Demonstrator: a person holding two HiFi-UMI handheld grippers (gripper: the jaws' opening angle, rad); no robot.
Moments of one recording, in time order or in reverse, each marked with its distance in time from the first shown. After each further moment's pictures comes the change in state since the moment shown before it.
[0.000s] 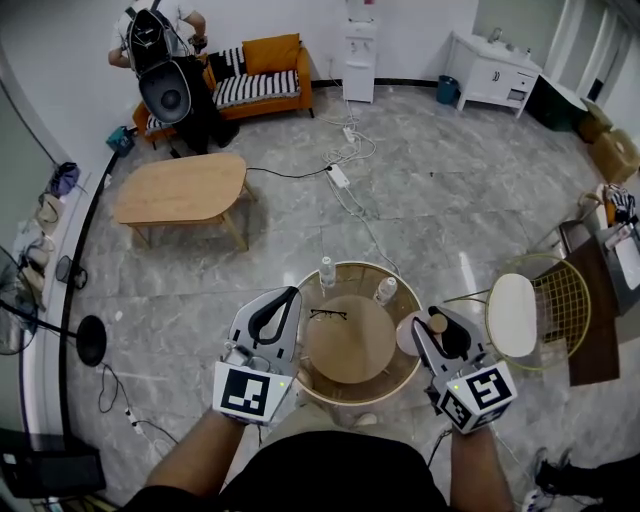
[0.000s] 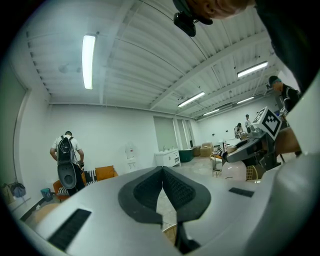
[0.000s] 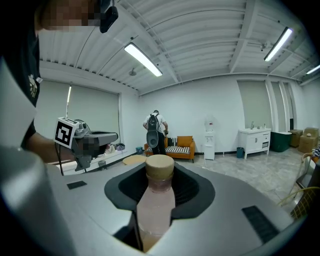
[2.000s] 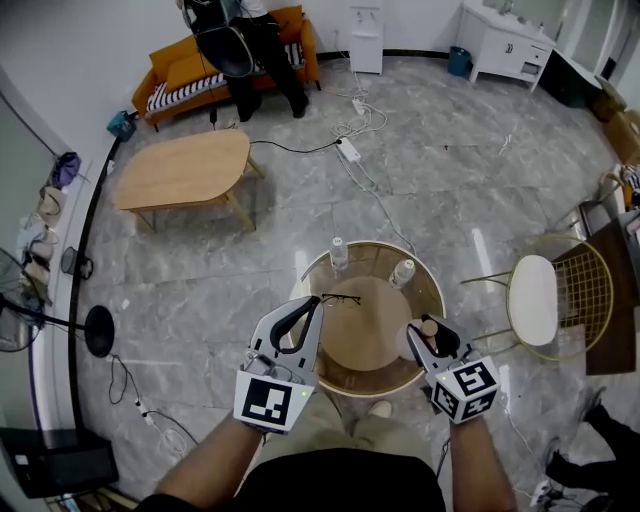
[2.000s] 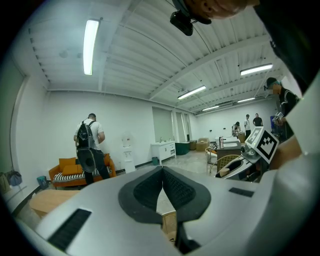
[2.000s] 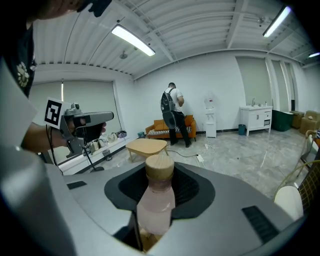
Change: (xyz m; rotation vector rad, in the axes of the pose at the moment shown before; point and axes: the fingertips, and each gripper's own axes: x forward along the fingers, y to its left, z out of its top) left arm 0.022 -0.025 -0.083 -0.036 0.089 -0.048; right arm 0.059 -0.011 -0.133 0.094 0.191 0.015
